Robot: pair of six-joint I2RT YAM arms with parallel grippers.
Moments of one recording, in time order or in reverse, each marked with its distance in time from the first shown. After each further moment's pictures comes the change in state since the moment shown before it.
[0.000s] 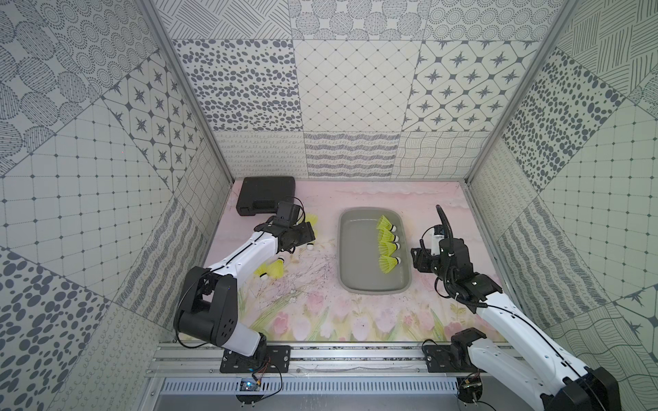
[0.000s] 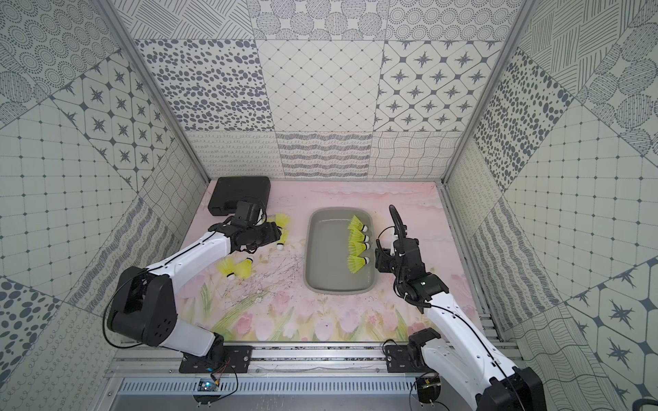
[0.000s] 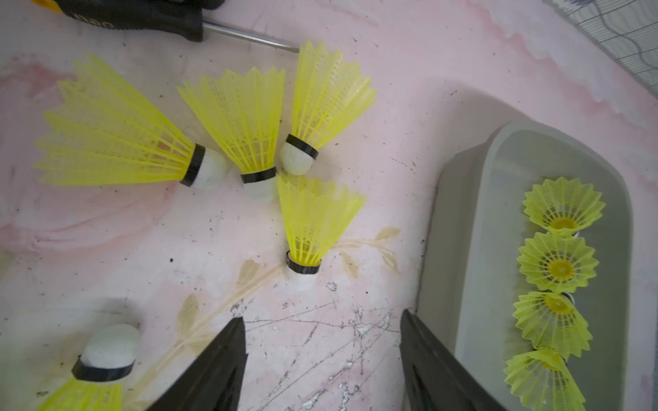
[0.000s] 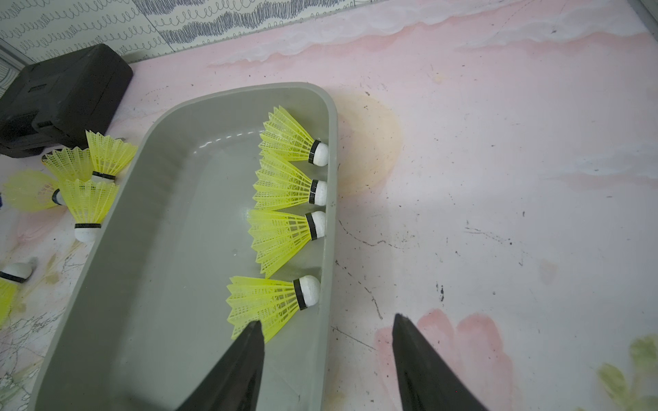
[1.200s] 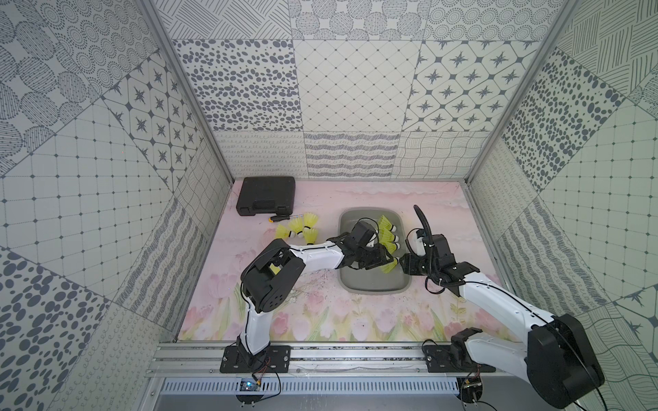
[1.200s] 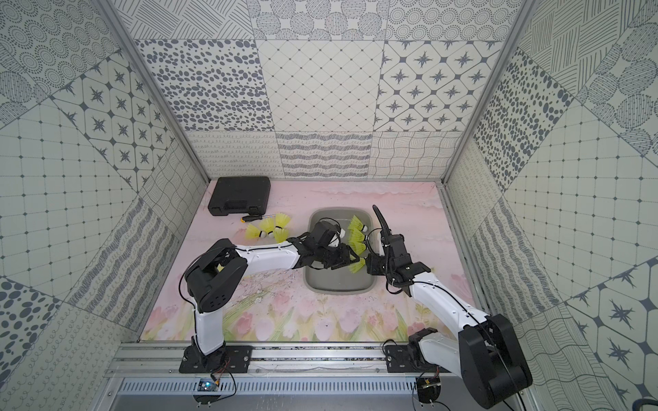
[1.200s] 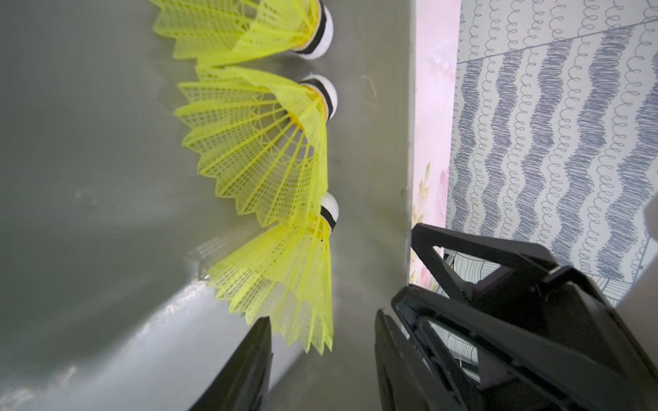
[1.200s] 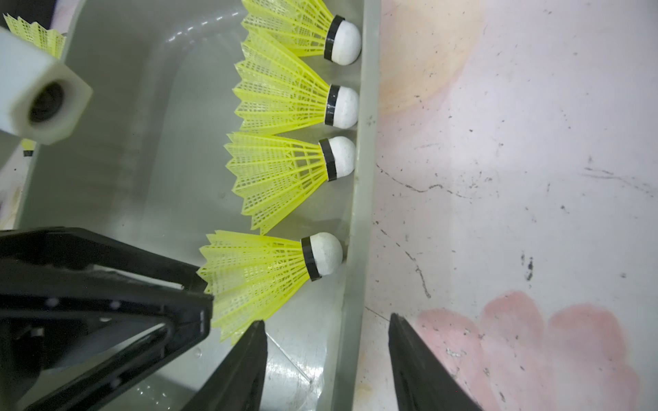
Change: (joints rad) left arm -0.543 0.395 0.179 0.416 0.353 -0.368; right arm 0.011 0.283 0.023 0.028 -0.146 0.012
